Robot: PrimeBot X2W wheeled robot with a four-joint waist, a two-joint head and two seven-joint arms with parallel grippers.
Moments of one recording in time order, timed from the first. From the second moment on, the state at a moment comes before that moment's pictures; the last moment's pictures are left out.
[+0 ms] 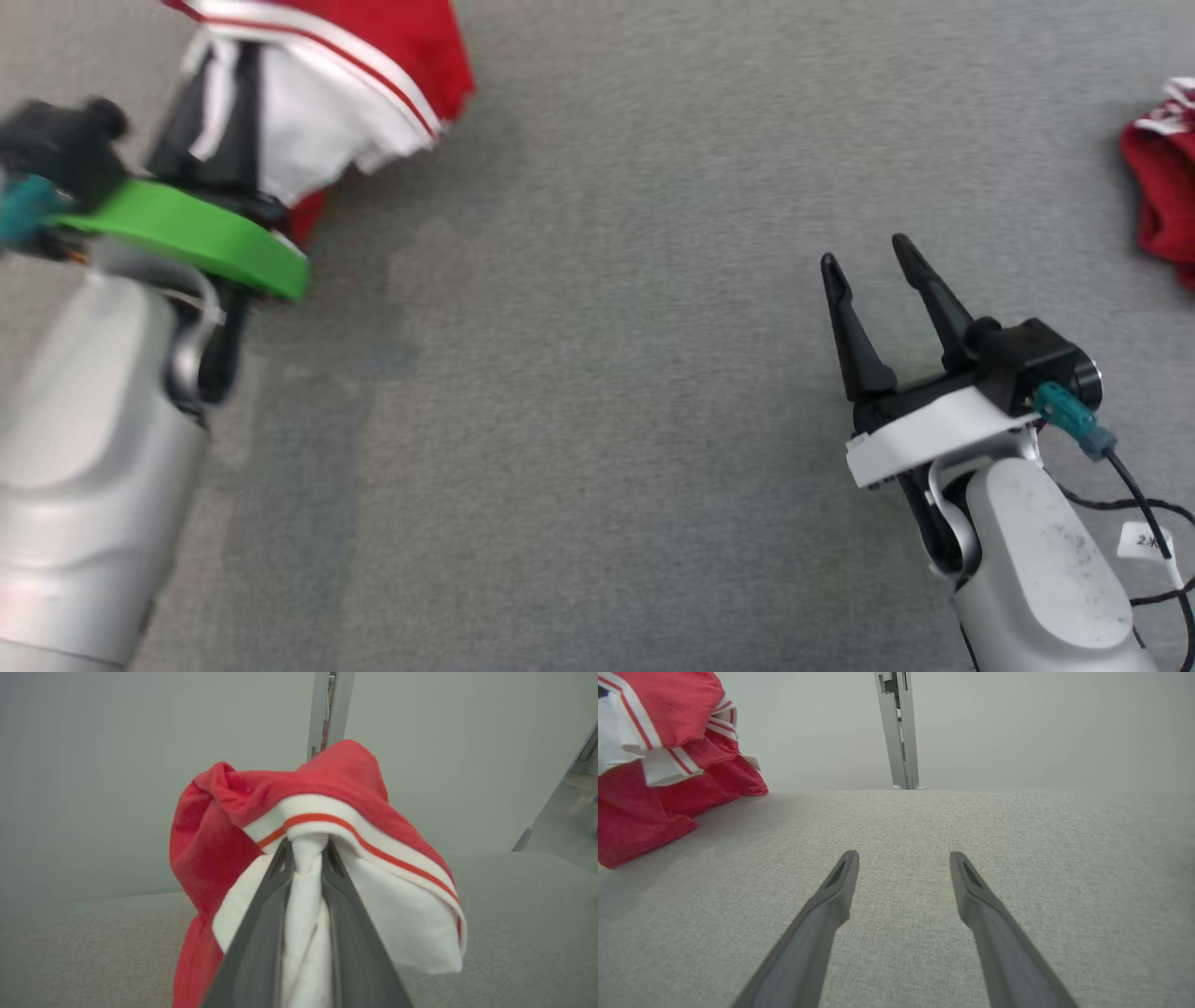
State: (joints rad) left arm -0.82 0.41 -0.51 0.48 -0.74 -0.13 -0.26; right arm -0.36 -0.05 0.10 0.25 0.16 0.13 -0.26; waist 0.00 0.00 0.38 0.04
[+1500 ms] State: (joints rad) left arm 0.00 0.07 0.00 0.36 -0.26 -0.12 -0.26; right arm -0.15 -0.05 0.13 0.36 0.21 0.13 -0.26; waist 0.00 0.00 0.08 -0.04
